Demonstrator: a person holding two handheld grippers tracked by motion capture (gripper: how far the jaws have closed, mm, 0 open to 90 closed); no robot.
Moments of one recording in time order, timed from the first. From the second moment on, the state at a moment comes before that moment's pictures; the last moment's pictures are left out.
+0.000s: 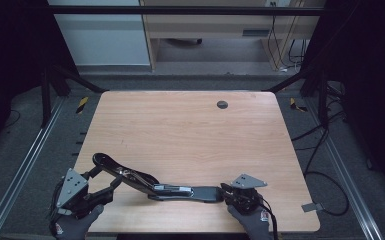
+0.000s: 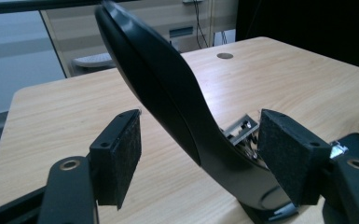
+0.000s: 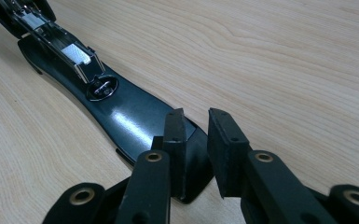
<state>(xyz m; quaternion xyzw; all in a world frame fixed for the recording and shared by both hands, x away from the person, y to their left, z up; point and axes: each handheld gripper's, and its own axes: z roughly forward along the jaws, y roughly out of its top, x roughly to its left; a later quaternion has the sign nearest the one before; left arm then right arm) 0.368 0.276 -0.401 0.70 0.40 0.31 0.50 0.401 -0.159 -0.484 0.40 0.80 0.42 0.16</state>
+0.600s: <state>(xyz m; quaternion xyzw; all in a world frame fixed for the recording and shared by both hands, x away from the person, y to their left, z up) 0.378 0.277 -0.399 0.68 0.41 0.31 0.52 0.400 -0.154 -0.488 0.39 0.80 0.42 0.15</state>
